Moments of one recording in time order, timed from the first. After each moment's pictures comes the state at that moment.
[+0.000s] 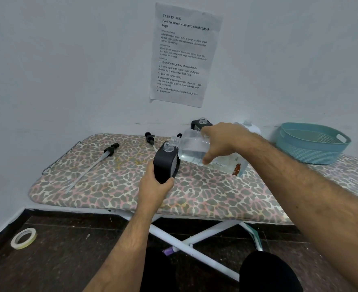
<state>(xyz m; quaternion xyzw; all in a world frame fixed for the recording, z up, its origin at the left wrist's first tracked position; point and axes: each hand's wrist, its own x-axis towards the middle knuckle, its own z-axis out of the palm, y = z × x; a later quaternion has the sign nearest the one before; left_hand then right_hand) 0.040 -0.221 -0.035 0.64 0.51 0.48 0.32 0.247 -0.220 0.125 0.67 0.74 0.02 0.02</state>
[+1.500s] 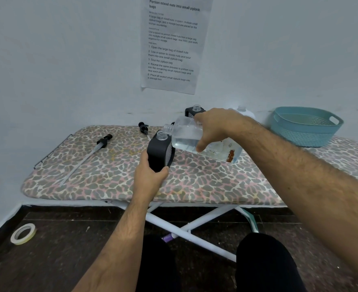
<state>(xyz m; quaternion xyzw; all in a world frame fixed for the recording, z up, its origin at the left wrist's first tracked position) 0.040 -0.222 -0.034 0.64 0.52 0.47 0.31 0.243 -0.222 0.126 0.68 0.73 -0.01 0.03</state>
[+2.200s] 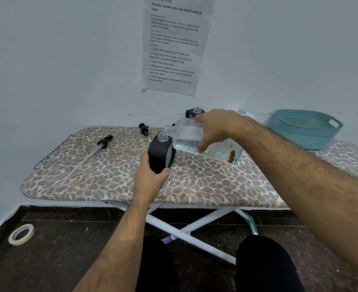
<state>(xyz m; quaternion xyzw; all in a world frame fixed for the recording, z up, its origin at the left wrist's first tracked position) 0.040 -0.223 -0.033 0.65 0.51 0.47 0.31 0.242 -0.220 0.128 0.68 0.73 0.01 0.04</state>
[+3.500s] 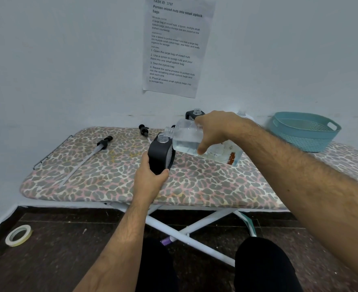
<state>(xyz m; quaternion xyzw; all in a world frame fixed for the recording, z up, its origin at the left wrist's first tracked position) 0.039 -0.221 -0.036 0.64 0.51 0.48 0.31 0.241 -0.220 0.129 0.68 0.74 0.01 0.05</state>
